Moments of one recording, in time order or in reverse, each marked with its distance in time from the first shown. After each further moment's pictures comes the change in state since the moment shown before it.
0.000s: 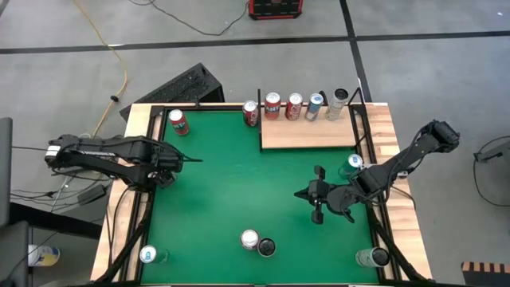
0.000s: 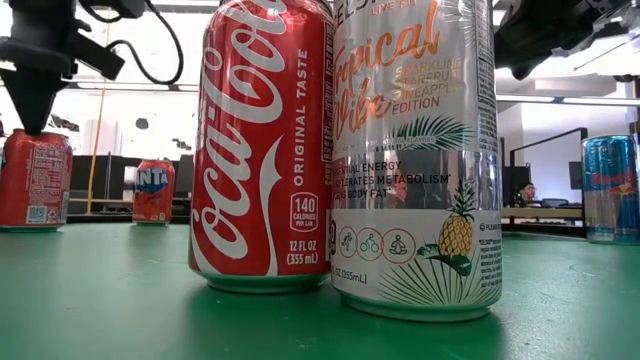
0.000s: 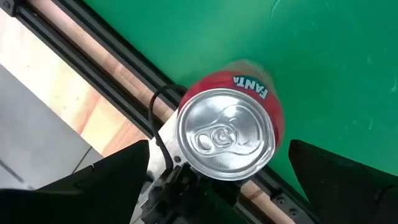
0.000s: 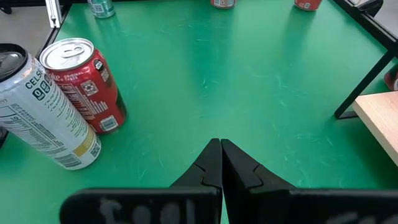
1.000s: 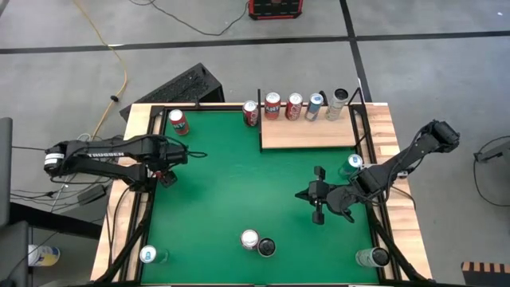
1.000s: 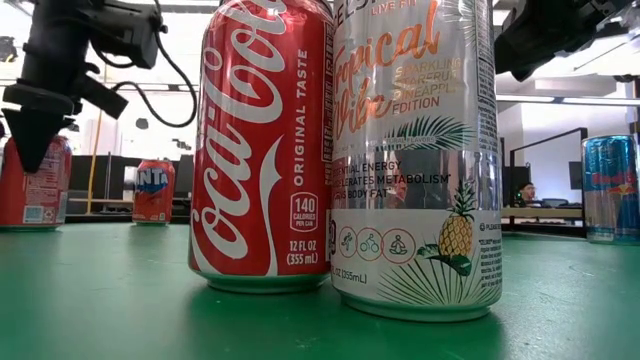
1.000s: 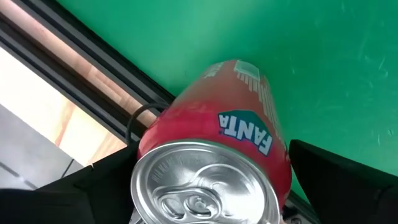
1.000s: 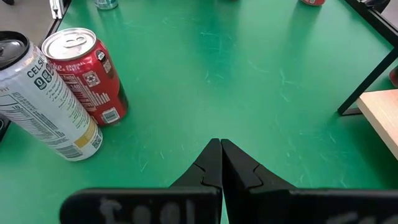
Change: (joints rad) left arm 0.210 0.009 -0.163 0.170 0.044 0.239; right arm 0.000 0.000 0.000 -0.018 -0.017 -0.007
